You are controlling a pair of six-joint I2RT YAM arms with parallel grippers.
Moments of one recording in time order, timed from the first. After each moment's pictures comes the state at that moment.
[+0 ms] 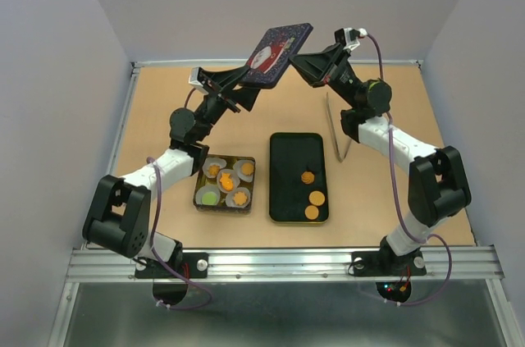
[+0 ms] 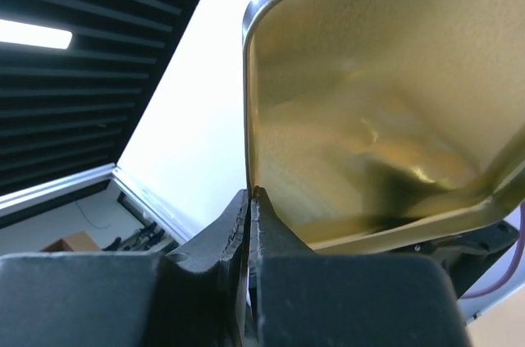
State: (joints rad) left arm -0.39 1.42 0.78 1.16 0.34 -2.02; right arm 0.39 1.66 1.19 1.31 -0.57 1.73
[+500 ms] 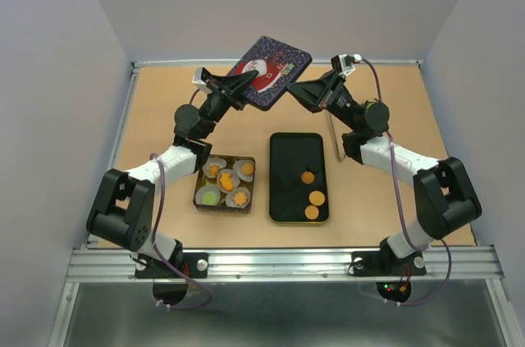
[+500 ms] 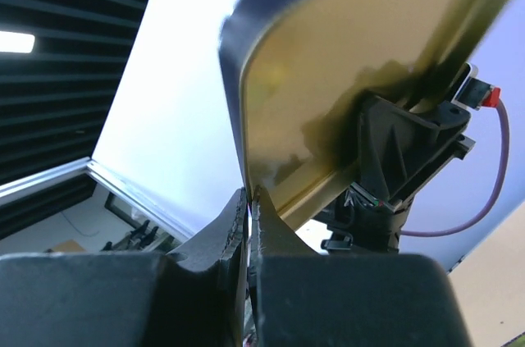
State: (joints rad) left arm -0.40 1.47 0.80 1.13 0.32 -2.03; right arm 0.43 1.55 0.93 1.31 -0.61 1.67
